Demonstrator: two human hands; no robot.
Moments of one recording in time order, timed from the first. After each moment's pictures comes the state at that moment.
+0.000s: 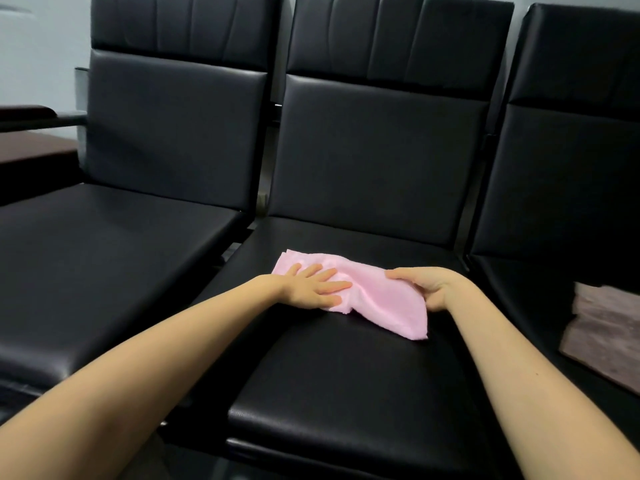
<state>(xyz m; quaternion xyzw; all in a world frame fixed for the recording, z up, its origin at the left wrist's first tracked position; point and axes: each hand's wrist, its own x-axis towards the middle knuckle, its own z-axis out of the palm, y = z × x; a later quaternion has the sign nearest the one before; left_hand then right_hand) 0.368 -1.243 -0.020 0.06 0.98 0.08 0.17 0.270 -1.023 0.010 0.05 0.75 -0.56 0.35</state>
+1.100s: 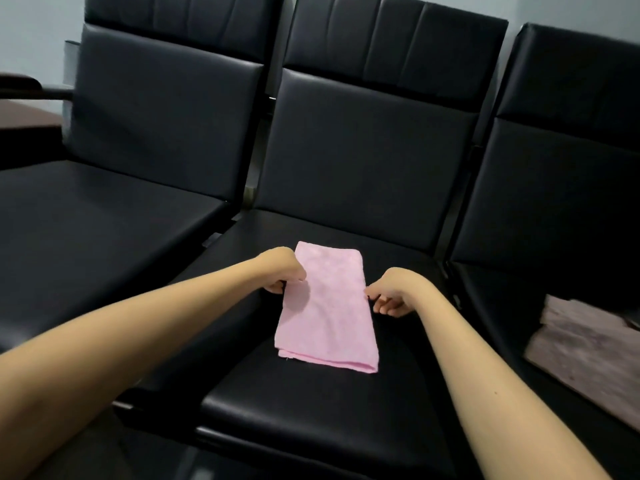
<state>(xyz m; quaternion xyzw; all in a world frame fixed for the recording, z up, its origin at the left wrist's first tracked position) 0.370 -1.217 0.013 -0.25 0.90 0.34 0.06 0.303 -1.041 0.028 -0.02 0.94 -0.21 0.28</state>
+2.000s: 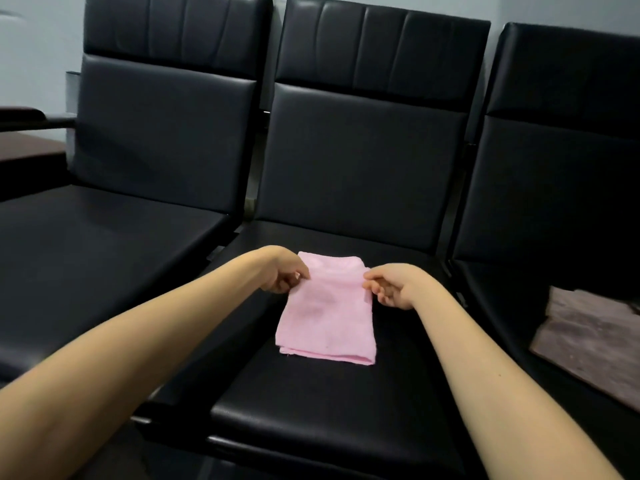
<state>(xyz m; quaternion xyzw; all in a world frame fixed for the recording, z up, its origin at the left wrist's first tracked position) 0.356 -1.234 0.014 -0.30 0.76 0.57 0.11 0.302 -1.040 0.026 0.06 0.77 -0.57 0.28</state>
